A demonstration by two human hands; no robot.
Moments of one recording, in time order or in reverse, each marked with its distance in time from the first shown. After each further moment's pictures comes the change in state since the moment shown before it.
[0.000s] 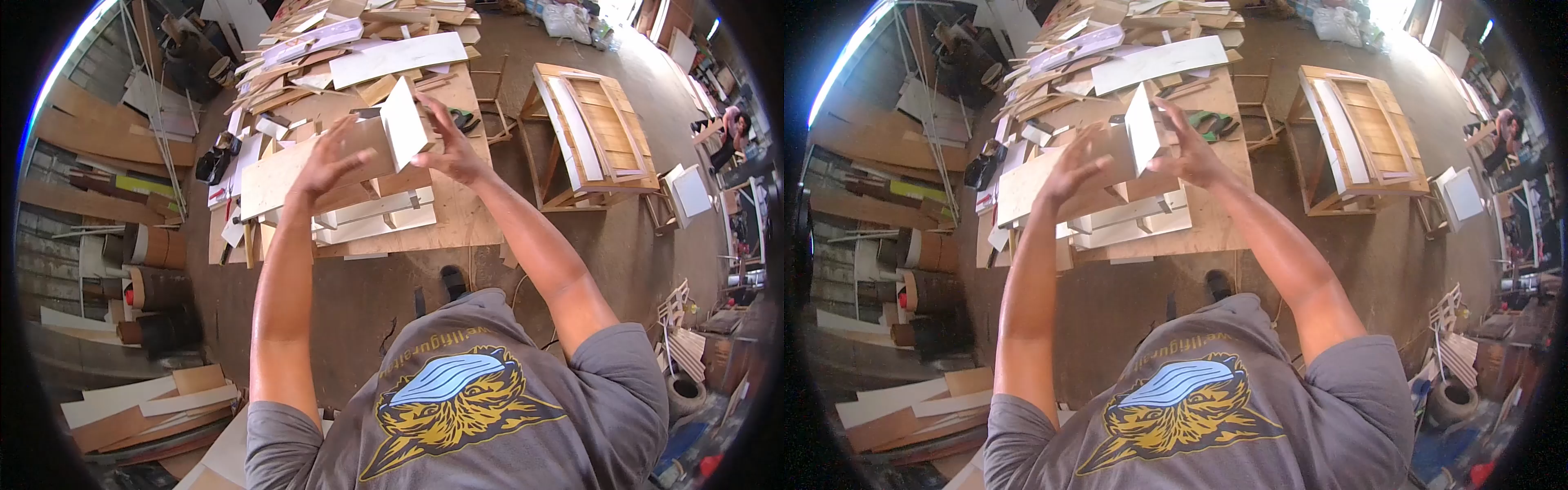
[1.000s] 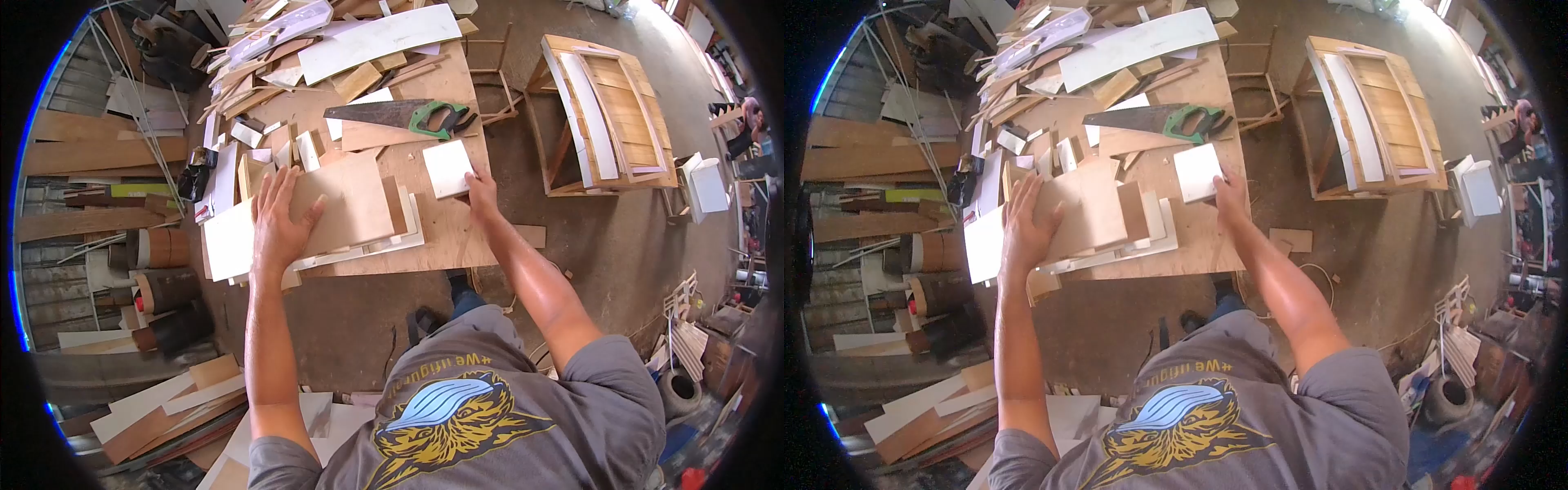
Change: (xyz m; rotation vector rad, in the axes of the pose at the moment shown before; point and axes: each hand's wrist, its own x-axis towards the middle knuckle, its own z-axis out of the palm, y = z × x) left_hand 0.026 0.004 0.021 0.892 0.124 -0.258; right_hand -0.074 0.226 -0.053 0.499 0.740 0.921
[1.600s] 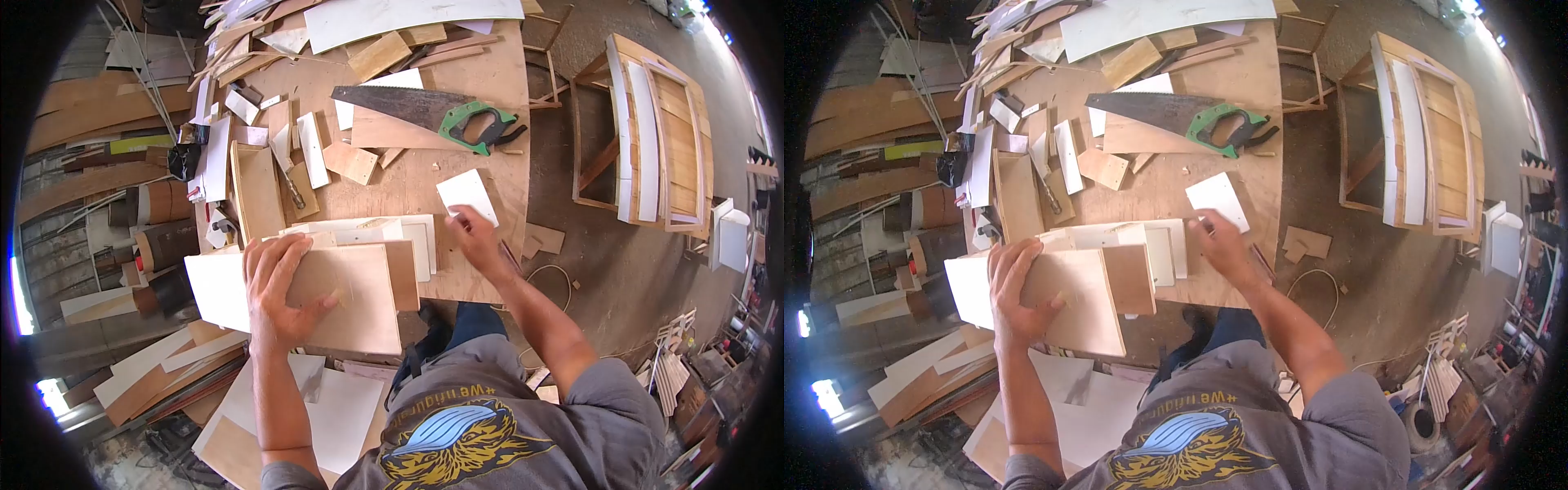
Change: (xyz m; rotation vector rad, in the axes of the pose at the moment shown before) left_hand 0.035 0.020 0.006 -0.113 -0.013 0.084; right_hand 0.034 0.036 0.023 -0.735 -0.399 -0.323
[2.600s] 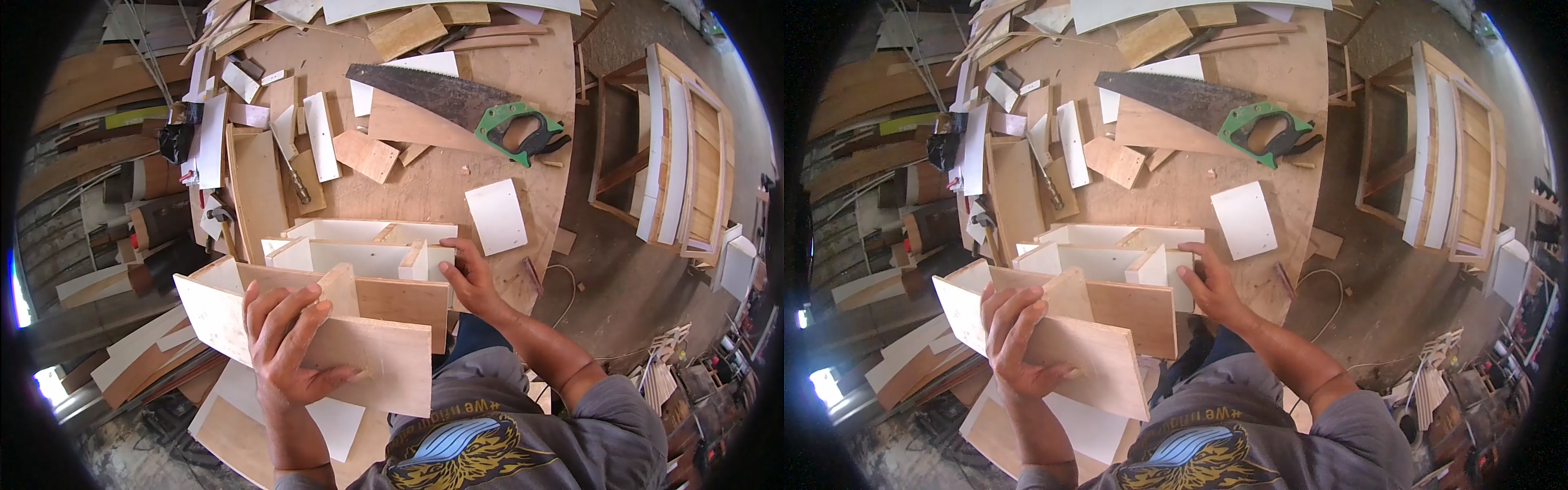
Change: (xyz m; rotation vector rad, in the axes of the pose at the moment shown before) left_hand -0.004 -0.014 0.004 -0.057 -0.006 -0.014; right_hand -0.026 -0.027 0.056 0.538 -0.267 0.177
